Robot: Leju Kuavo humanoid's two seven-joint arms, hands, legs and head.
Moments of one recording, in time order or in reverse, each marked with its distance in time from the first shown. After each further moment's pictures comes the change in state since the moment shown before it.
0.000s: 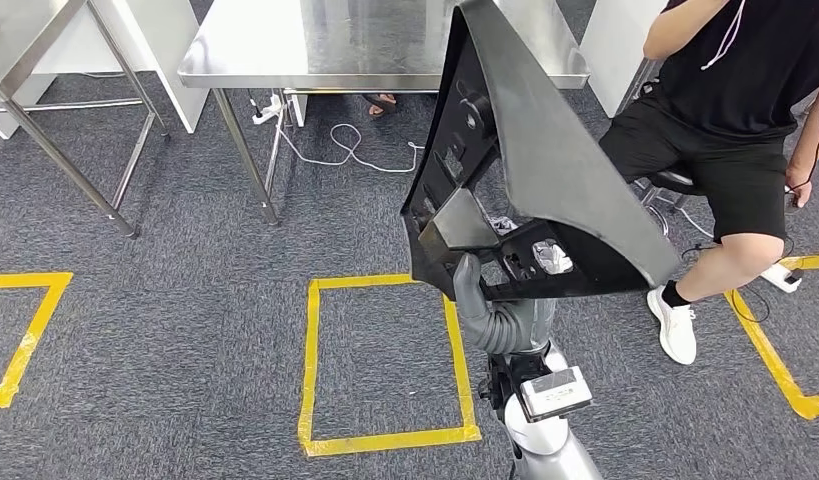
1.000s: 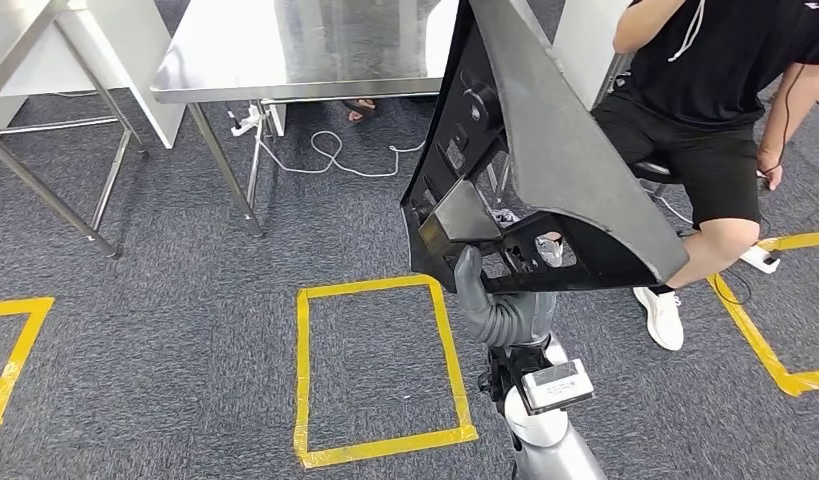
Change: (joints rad) left arm -0.002 -0.006 0.005 -0.001 0.001 0.010 -0.008; right arm -0.028 -0.001 0.002 0.017 -0.011 0.006 -0.003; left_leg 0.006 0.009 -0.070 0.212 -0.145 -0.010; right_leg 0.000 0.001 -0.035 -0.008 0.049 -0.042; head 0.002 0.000
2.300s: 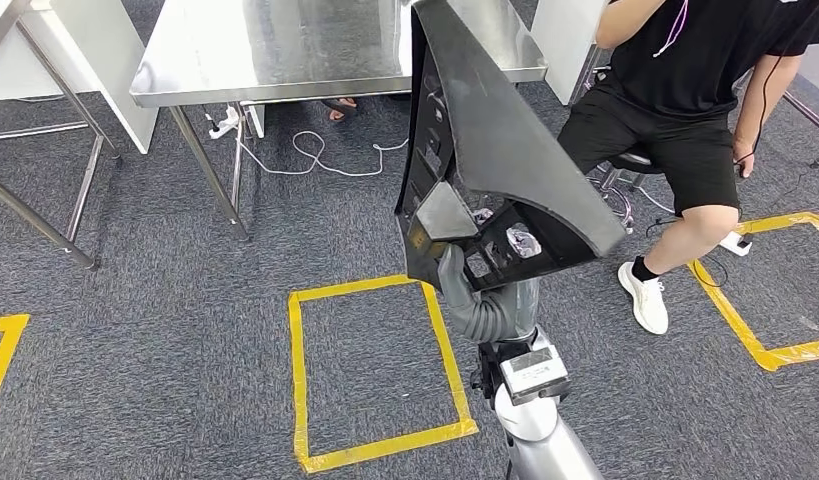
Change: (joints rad) left arm -0.002 0.001 0.006 0.000 -0.017 0.002 -0.011; right arm -0.025 -0.001 0.022 0.049 0.018 -0.008 0.026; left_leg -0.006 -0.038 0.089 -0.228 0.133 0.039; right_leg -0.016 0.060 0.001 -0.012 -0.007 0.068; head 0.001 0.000
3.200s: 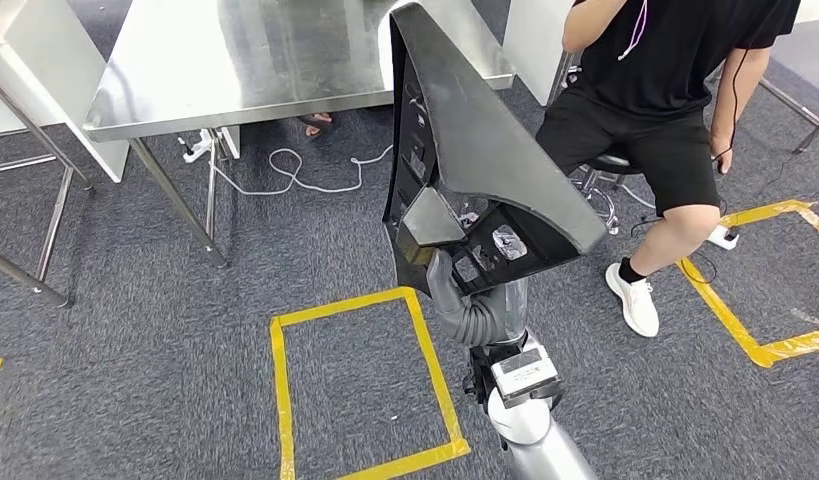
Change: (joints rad) left arm 0.019 0.005 0.004 -0.001 -0.011 0.004 -0.008; right arm 0.003 0.003 0.027 0.007 -0.009 0.007 0.009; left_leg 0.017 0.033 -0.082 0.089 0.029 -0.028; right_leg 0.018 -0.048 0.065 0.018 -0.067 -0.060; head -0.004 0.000
